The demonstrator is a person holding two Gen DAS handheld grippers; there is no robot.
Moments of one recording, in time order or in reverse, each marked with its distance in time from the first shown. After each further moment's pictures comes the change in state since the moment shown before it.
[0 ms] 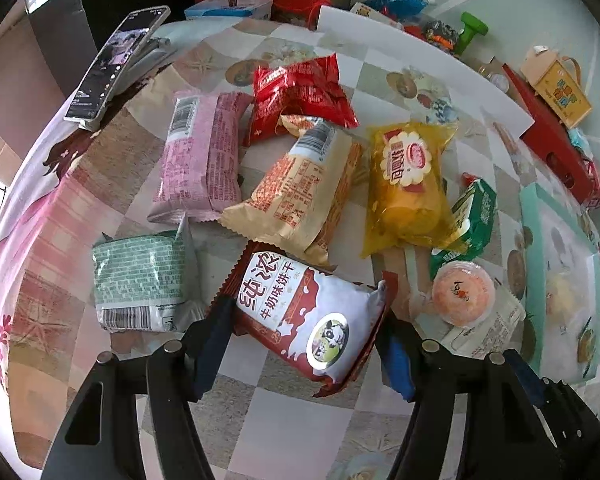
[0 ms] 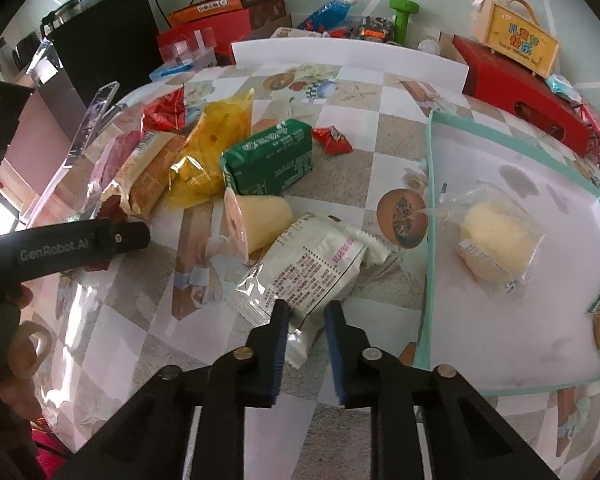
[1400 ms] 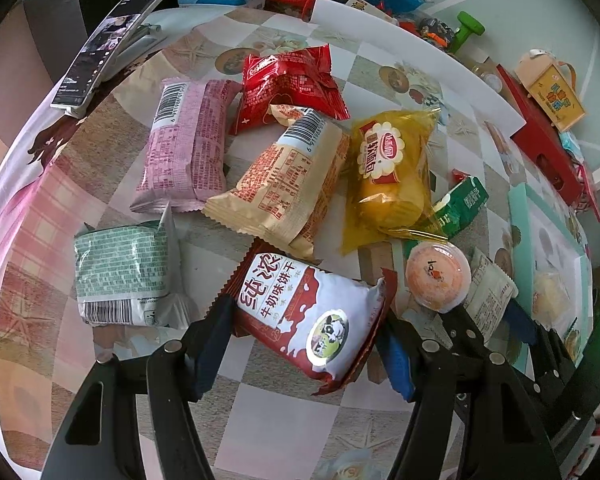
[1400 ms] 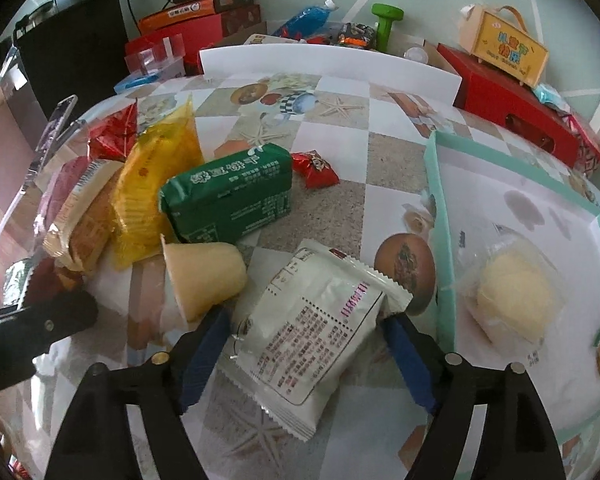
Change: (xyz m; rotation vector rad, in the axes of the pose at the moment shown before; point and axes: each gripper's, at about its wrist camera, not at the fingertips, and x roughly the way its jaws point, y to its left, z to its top) left arm 0.005 0.001 0.002 -0.017 0.041 -0.062; right arm 0.044 0.003 0.031 0.024 -0.041 -0.119
